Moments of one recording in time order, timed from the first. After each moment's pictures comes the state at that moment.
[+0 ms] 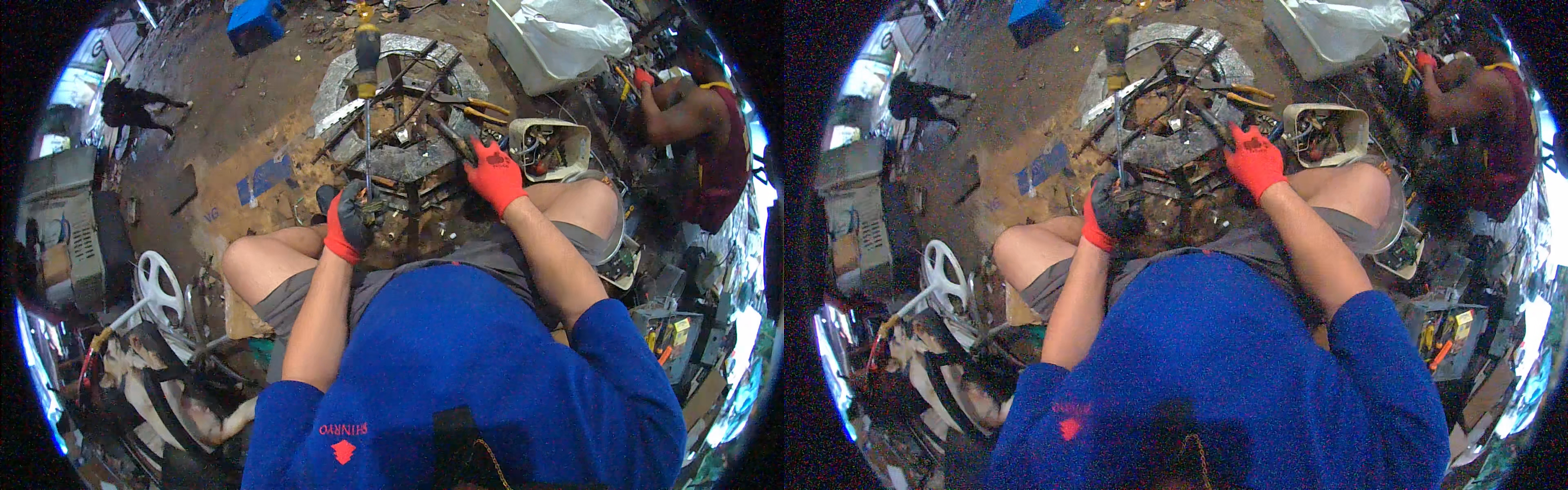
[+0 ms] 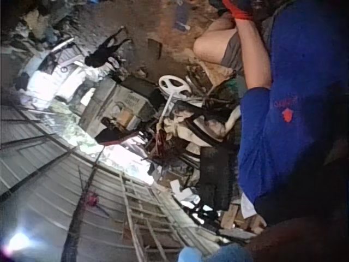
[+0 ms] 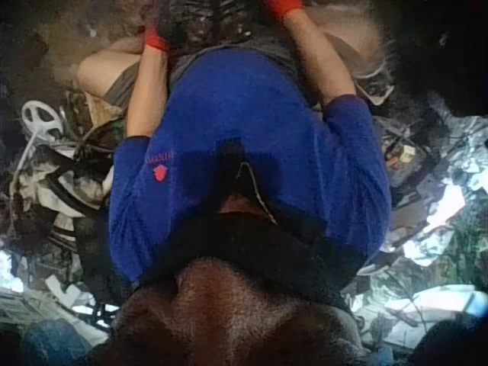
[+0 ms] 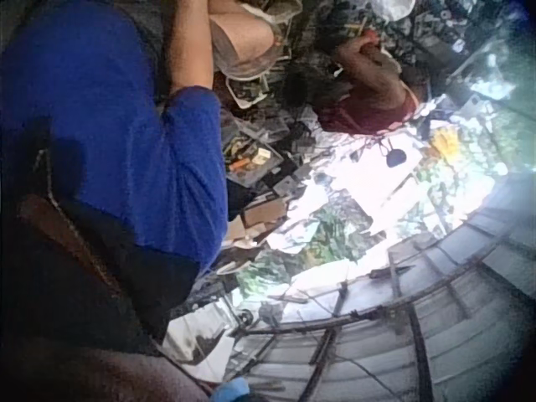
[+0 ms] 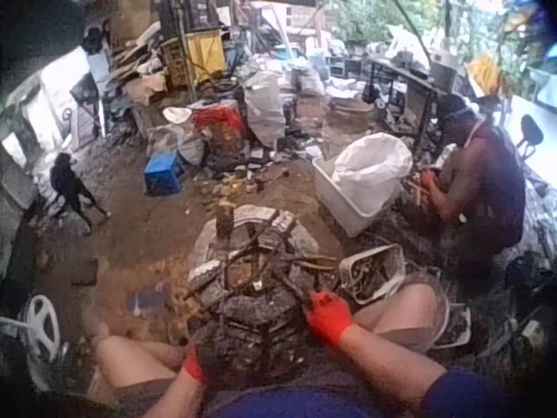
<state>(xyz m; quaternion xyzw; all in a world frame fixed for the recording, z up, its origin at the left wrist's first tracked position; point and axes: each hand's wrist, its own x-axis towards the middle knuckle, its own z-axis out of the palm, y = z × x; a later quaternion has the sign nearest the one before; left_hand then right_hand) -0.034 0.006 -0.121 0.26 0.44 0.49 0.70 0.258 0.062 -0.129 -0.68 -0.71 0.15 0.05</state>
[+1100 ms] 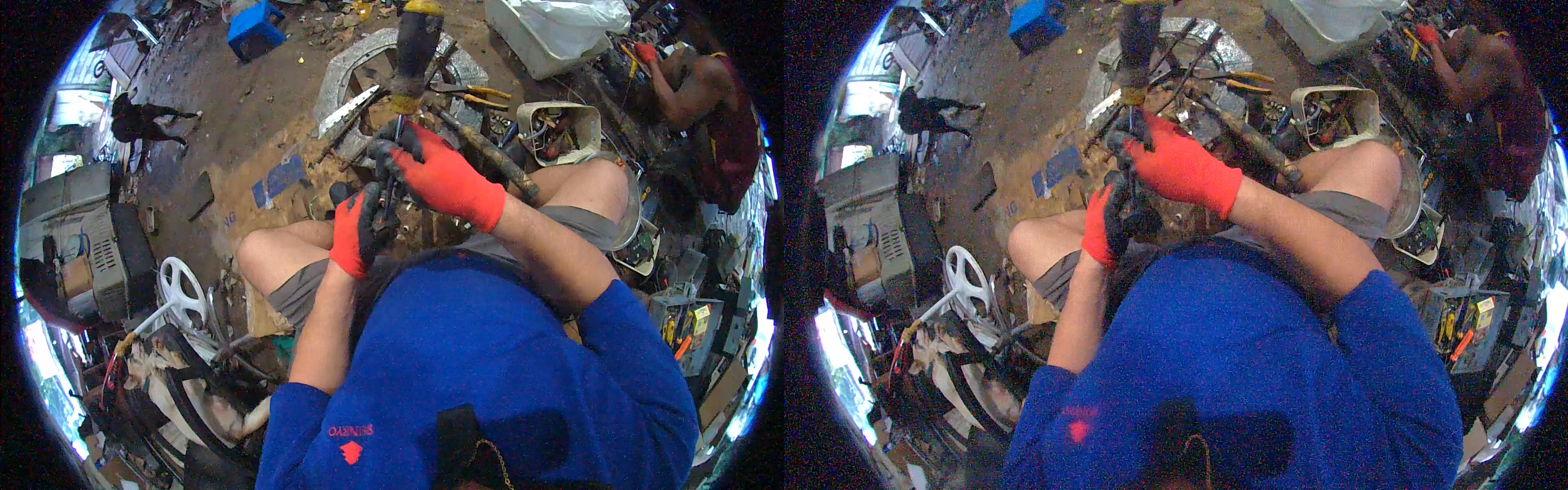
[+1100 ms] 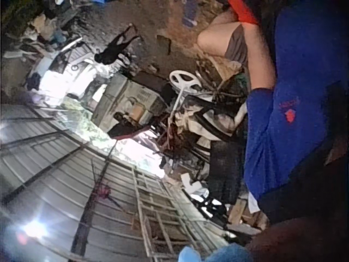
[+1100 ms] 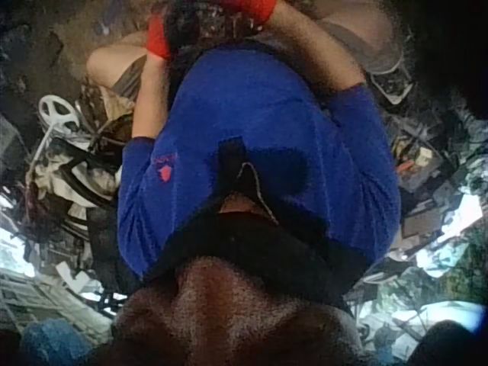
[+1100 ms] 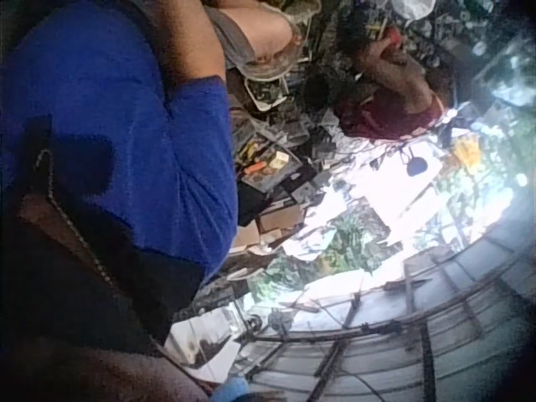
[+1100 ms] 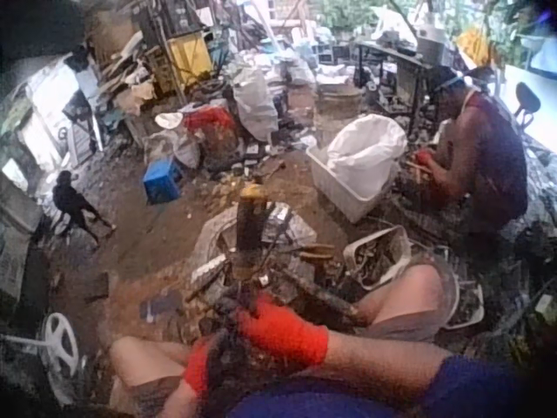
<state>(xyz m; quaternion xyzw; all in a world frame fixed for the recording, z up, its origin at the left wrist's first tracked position) -0.022 -0.013 -0.054 0.52 0.55 0.35 0.55 0.159 0.038 -0.013 -0.46 -0.64 0.46 0.40</state>
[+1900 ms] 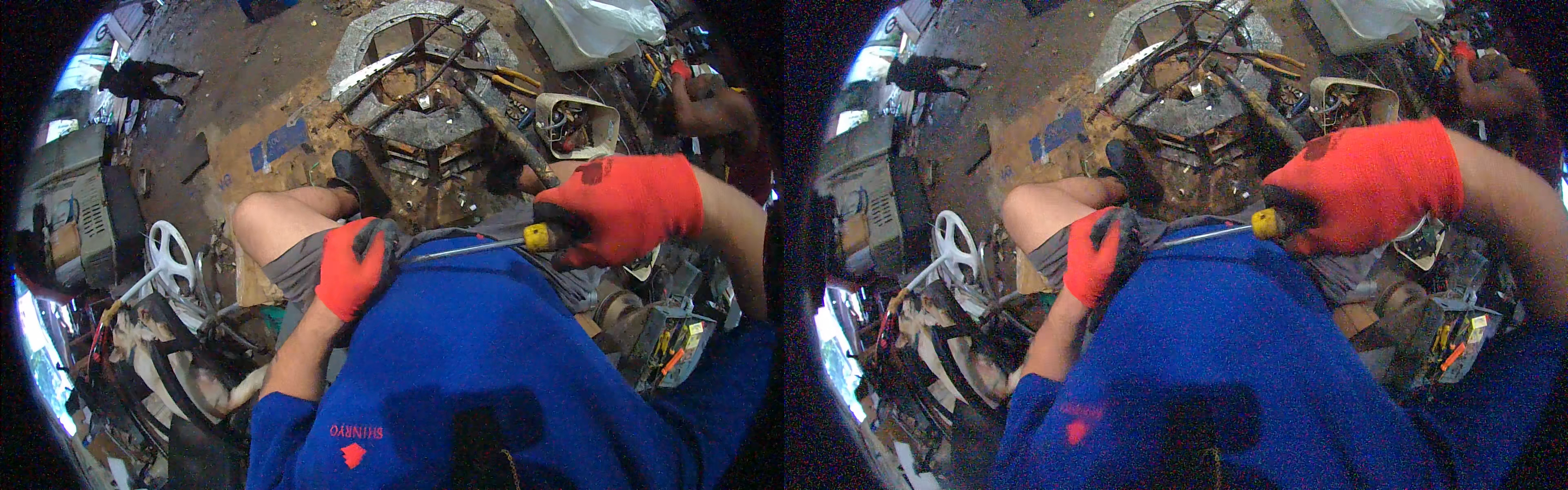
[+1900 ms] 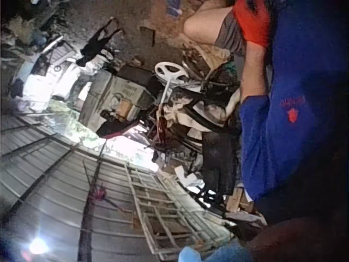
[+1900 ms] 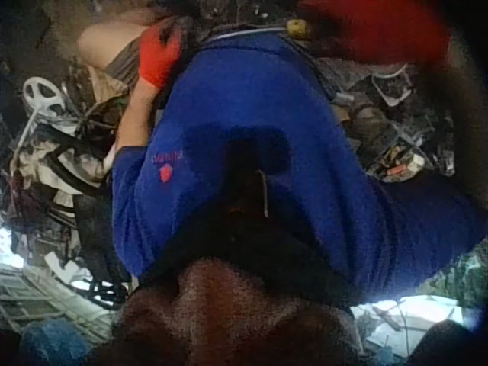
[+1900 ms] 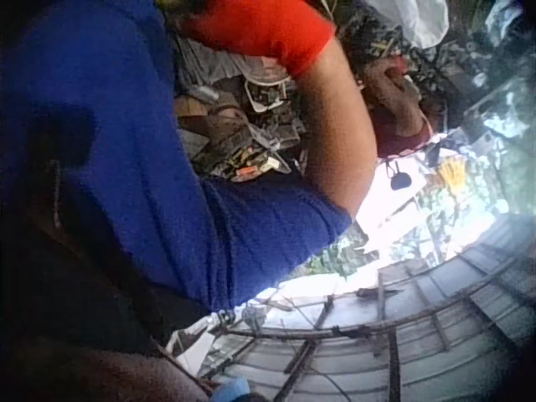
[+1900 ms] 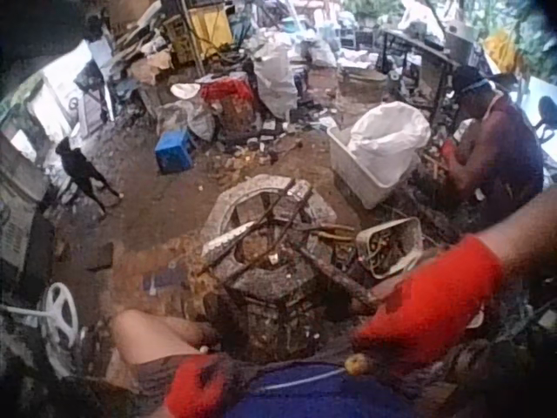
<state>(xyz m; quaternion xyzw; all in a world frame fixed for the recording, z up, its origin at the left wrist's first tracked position) -0.046 -0.081 0.007 0.65 0.60 0.29 0.35 0.267 0.047 0.133 -0.23 -0.84 0.42 -0.25</state>
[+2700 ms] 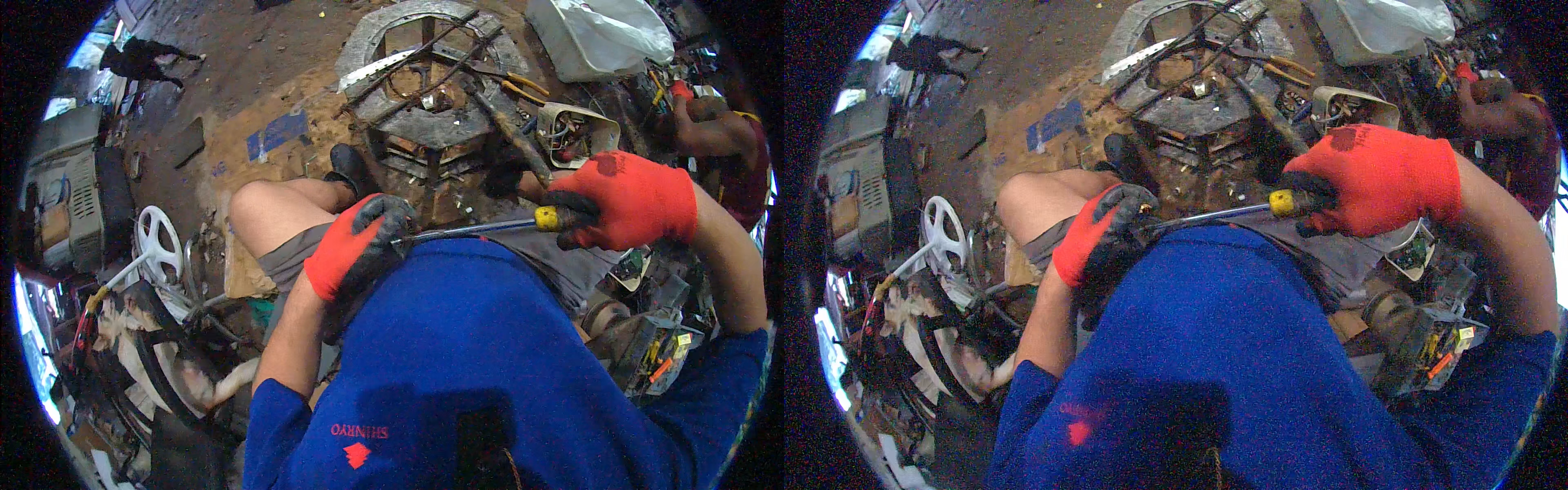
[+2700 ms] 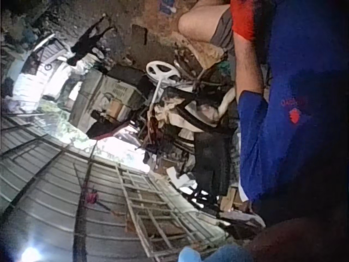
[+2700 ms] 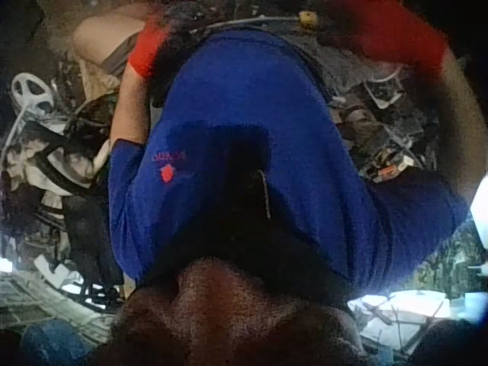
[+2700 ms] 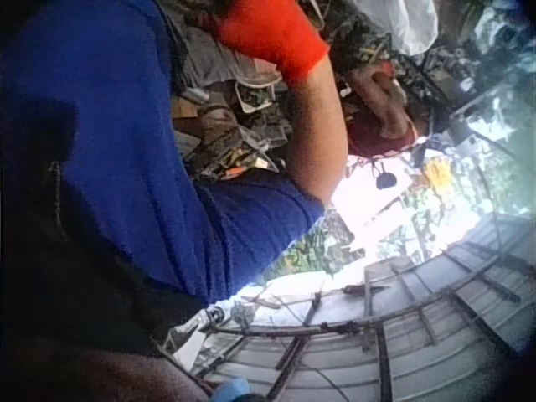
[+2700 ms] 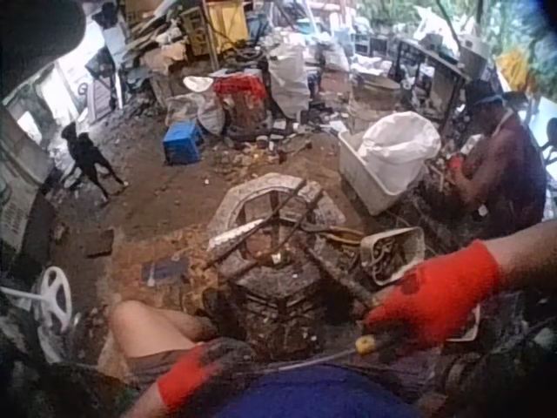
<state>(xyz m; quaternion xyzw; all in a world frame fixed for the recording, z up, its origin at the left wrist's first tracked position) -0.057 -0.061 0.003 0.46 0.53 0.27 0.66 0.271 0.054 0.128 -0.32 -0.83 0.37 -0.26</state>
